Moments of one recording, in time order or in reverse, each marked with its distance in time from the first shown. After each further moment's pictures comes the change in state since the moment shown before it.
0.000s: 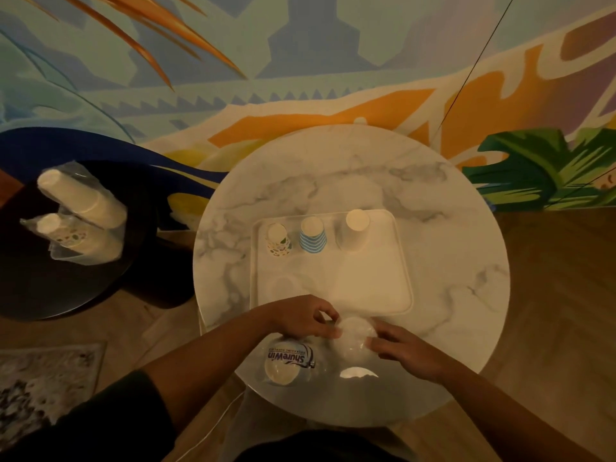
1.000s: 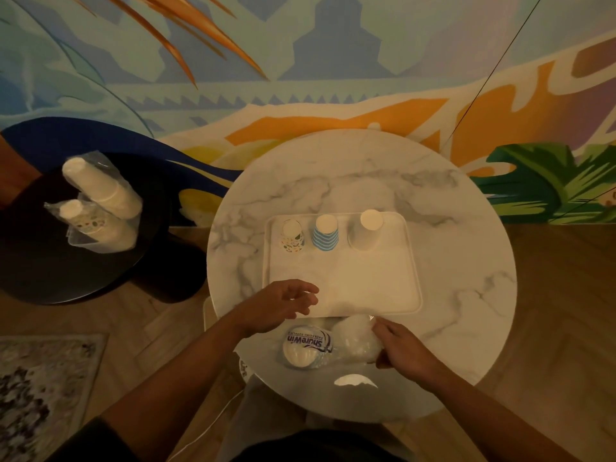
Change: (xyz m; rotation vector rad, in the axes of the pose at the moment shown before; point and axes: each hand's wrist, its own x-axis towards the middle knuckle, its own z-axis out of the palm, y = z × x) left_hand -0.063 -0.034 -0.005 -0.470 0.378 0.069; right_hand 0.005 -0.007 0.040 -0.051 0.295 0.063
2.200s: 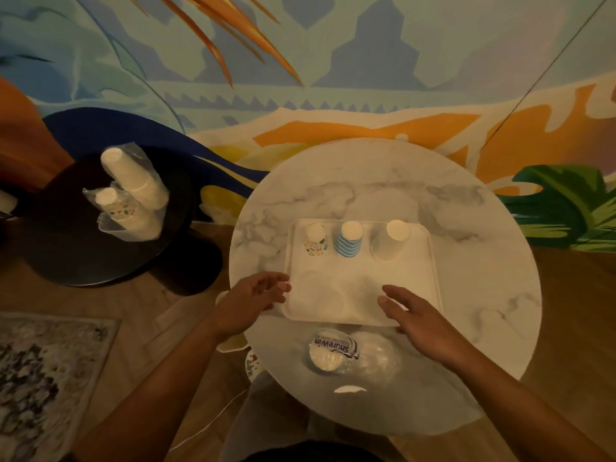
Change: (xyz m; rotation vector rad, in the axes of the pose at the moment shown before) left_hand -0.055 -0.014 -0.052 -0.112 0.301 0.008; right_hand 0.003 -0.066 -0.012 -0.154 0.037 -0.155
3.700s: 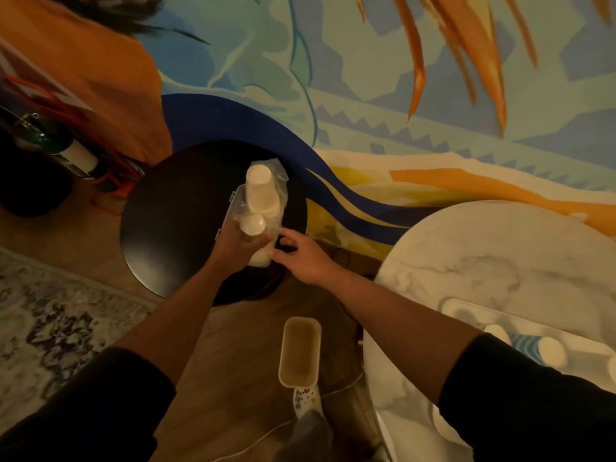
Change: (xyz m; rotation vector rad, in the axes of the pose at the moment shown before) left_hand 0.132 -0.112 -0.415 0.072 0.479 0.104; right_hand 0.283 -0.333 0.416 -0.149 -0.377 -0.316
